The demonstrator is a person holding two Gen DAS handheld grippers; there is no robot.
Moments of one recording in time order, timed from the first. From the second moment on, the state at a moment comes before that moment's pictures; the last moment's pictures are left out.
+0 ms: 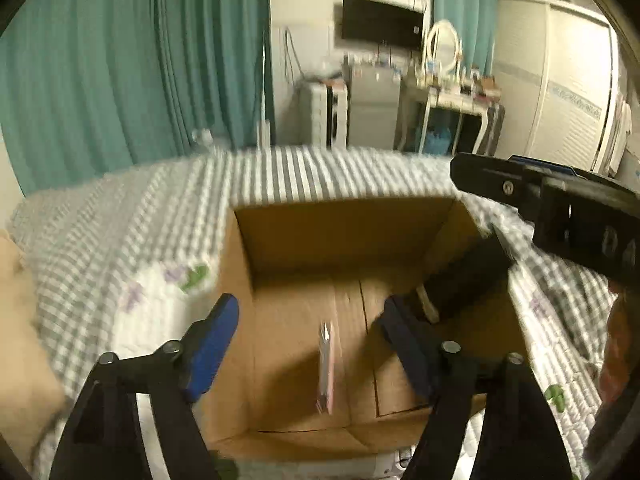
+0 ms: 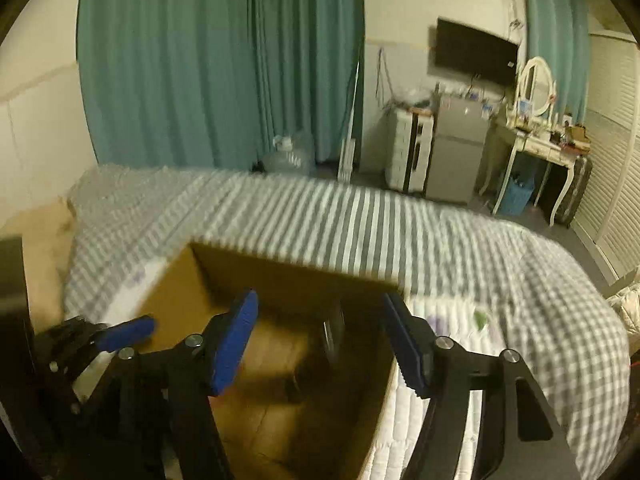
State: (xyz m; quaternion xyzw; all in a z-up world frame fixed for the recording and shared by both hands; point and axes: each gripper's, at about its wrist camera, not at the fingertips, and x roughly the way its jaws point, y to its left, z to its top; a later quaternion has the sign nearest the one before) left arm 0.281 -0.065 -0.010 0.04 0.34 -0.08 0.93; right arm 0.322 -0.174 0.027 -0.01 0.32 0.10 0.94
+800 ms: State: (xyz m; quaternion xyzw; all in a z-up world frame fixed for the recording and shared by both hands) left arm 0.109 -0.016 -0.030 0.00 0.35 -0.02 0.94; right arm 0.120 -0.191 0.000 -0.05 0.40 0.11 0.91
